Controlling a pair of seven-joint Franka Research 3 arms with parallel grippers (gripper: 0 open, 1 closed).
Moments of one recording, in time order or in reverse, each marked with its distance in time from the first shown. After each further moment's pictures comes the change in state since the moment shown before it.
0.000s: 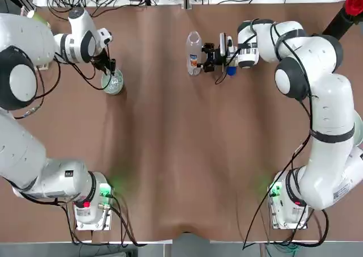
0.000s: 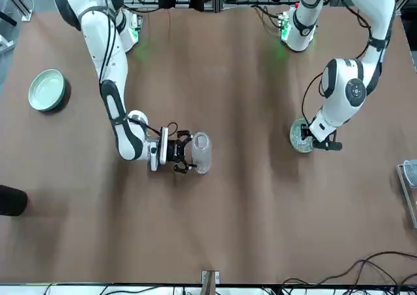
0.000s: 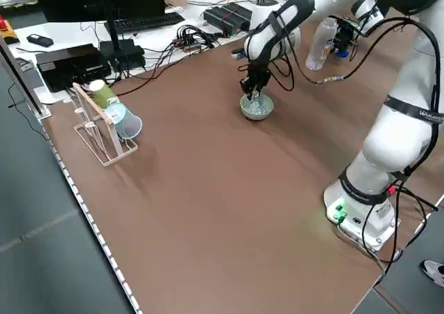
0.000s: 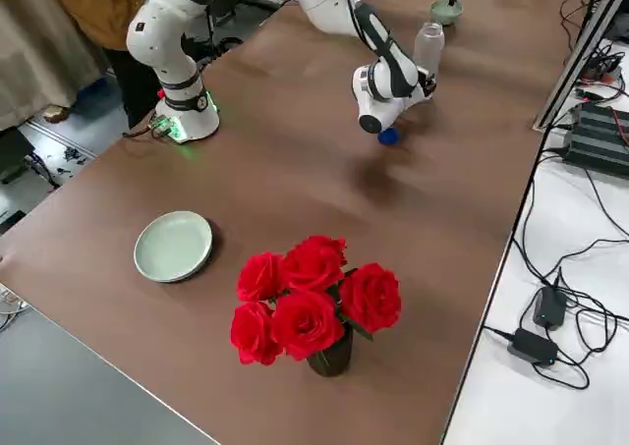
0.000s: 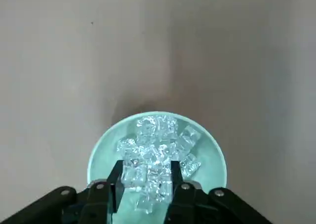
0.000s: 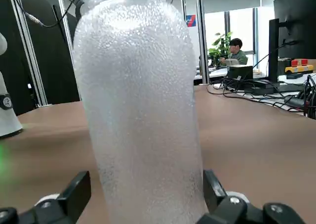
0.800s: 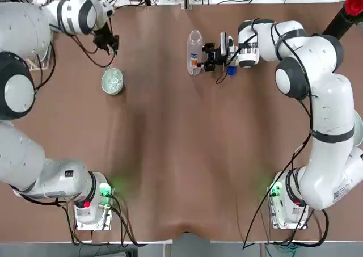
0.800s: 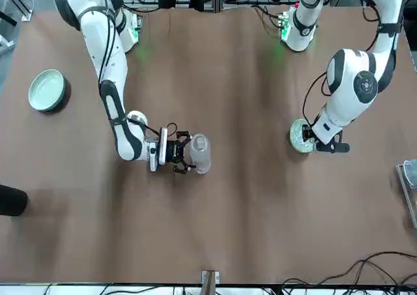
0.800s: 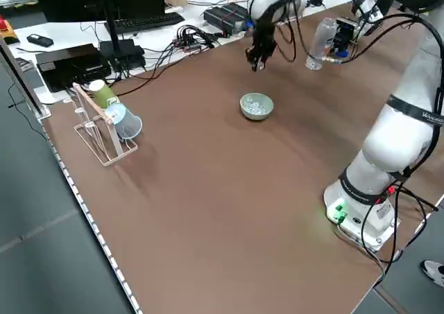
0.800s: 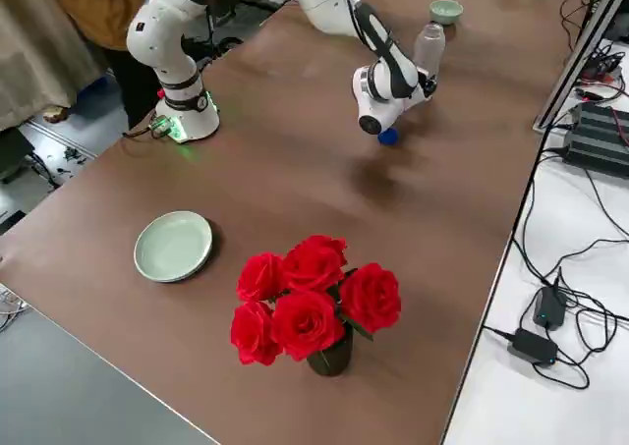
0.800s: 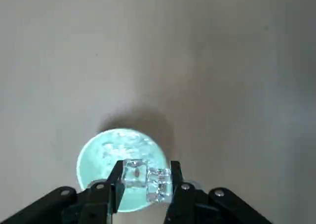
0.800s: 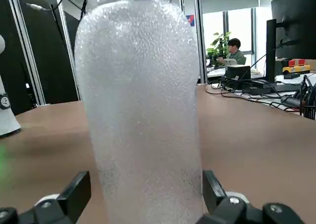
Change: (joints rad) left arm -0.005 -0.048 -0.106 0.247 0.000 -0.285 -0.175; right arm -0.003 0.000 -0.004 0.000 0.001 0.000 0.000
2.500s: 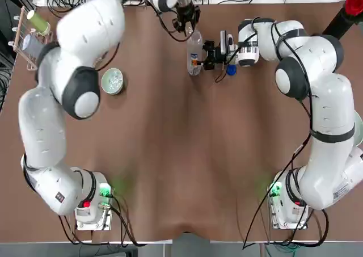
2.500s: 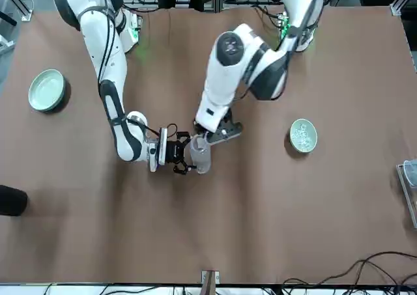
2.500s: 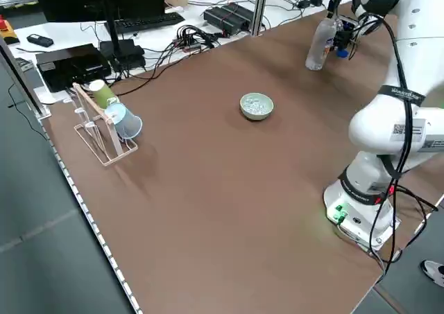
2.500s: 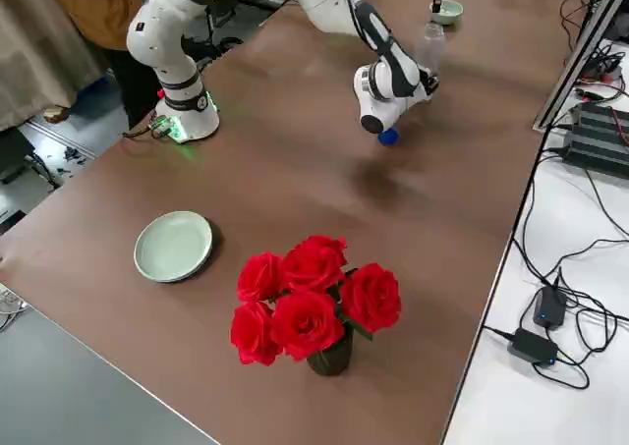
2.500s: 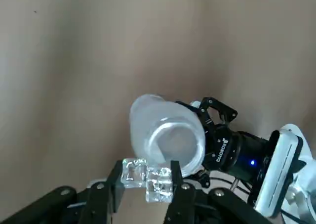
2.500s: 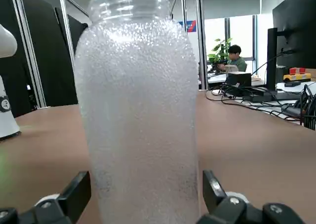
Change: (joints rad) left arm -0.721 0.489 0.130 0.891 0.017 -0.230 -0.909; right arm 0.000 0.000 0.000 0.013 0.005 -0.016 -0.012
